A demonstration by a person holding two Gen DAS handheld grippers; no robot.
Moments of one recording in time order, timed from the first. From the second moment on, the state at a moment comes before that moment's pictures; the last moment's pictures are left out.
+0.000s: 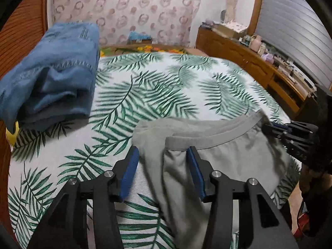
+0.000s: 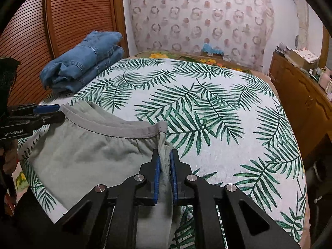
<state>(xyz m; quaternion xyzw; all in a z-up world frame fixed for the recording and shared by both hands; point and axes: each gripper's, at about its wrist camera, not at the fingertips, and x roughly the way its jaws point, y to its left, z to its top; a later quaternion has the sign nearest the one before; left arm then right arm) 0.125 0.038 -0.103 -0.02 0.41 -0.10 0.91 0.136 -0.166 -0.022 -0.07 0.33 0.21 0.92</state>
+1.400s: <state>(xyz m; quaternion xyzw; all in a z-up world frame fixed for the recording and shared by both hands) 0.063 0.033 0.018 -0.03 0.23 -0.16 0.96 0.079 -0.199 0.066 -0.04 0.18 0.25 0.95</state>
